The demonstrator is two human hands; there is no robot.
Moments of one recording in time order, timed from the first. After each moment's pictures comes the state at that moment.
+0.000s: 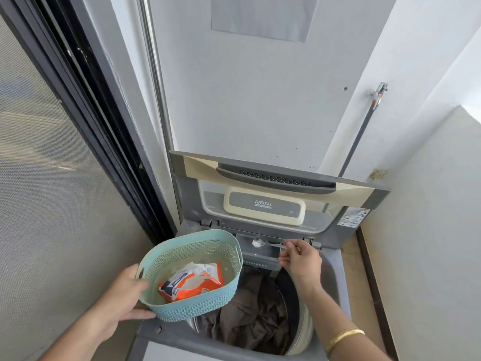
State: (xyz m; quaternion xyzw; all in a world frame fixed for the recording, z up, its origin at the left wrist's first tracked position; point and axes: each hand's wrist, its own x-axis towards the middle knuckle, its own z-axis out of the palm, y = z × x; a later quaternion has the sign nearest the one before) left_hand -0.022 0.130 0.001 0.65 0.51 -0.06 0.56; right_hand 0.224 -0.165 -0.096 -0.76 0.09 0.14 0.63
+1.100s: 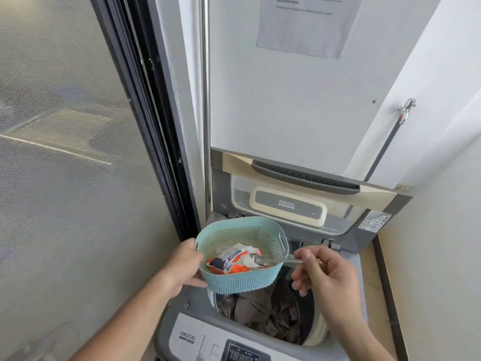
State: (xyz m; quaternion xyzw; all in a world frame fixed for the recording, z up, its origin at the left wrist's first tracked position) left_hand -0.006 0.093 0.020 0.66 0.45 -0.04 0.60; right_hand 0.097 -0.181 0.054 -0.73 -0.13 0.13 0.66
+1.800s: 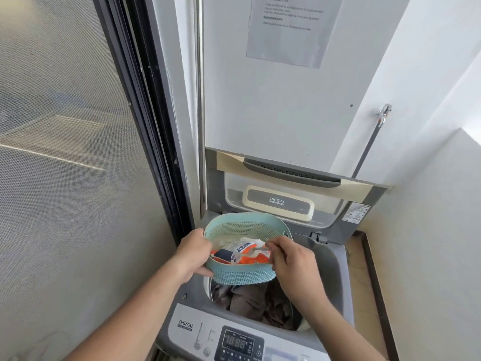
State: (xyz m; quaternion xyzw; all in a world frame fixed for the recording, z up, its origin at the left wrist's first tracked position) left_hand 0.000 0.068 0.040 0.71 0.41 -0.04 0.57; right_hand 0.091 -0.160 0.027 -0.87 -0.30 -0.03 0.40
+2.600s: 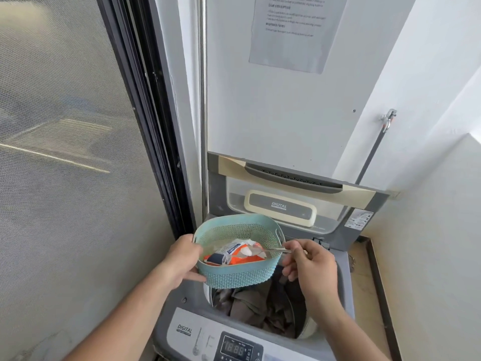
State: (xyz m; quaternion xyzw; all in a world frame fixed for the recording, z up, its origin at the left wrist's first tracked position) left_hand -0.012 0.079 0.040 0.66 0.45 -0.02 0.60; right_hand 0.097 -0.174 0.047 -0.75 -0.05 0.11 0.65
